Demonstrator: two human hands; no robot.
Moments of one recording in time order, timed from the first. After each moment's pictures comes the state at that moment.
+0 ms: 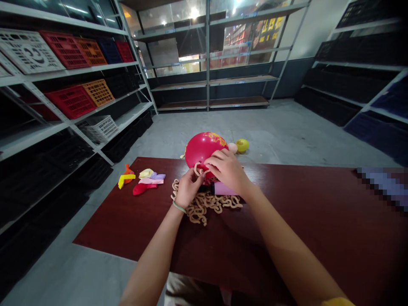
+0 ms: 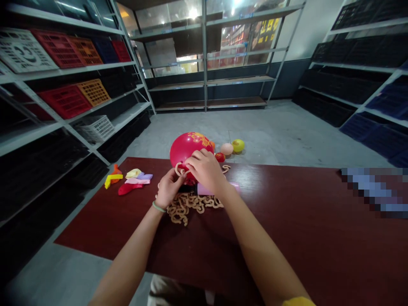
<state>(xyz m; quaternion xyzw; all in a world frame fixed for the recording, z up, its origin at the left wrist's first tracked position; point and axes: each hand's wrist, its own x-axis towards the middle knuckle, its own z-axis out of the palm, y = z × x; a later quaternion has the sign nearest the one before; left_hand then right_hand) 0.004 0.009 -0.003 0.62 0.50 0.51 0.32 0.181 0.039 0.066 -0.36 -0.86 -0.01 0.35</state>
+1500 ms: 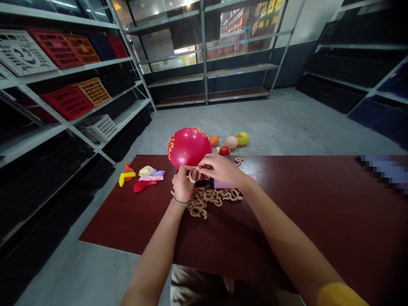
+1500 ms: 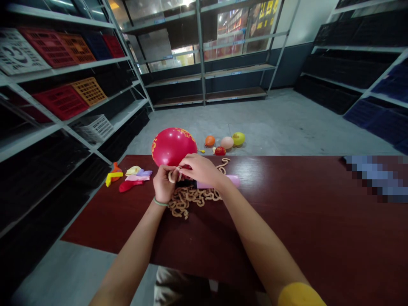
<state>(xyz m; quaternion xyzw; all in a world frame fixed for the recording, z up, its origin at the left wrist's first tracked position) -0.009 0.005 -0.019 0.63 0.56 0.52 0.08 0.174 0.042 0.047 -0.31 -0.87 0.20 0.32</state>
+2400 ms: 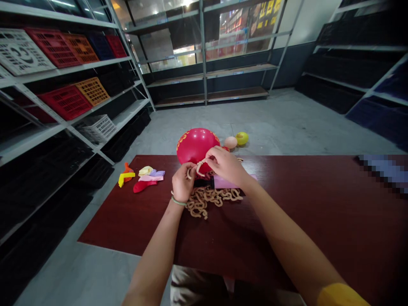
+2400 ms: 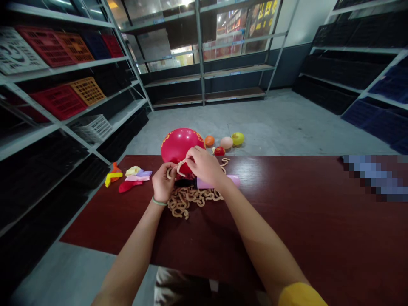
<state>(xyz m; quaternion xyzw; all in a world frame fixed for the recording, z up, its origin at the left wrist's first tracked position) -0.007 0.007 -0.005 0.66 0.53 0.52 0.08 0.174 0.038 0.056 -0.44 -0.82 0.13 0.34</state>
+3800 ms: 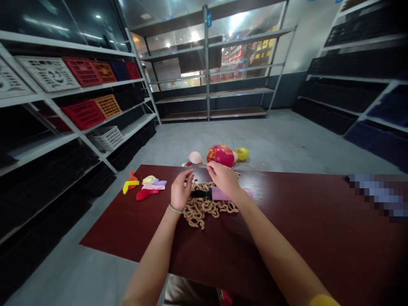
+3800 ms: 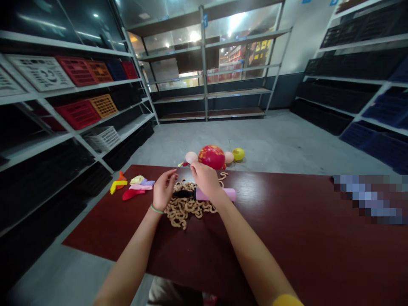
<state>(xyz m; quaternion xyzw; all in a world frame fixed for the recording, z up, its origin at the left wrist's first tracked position) -0.013 0.008 0.006 0.67 0.51 0.54 0.10 0.174 0.043 0.041 -0.51 -0.80 0.03 0.33</state>
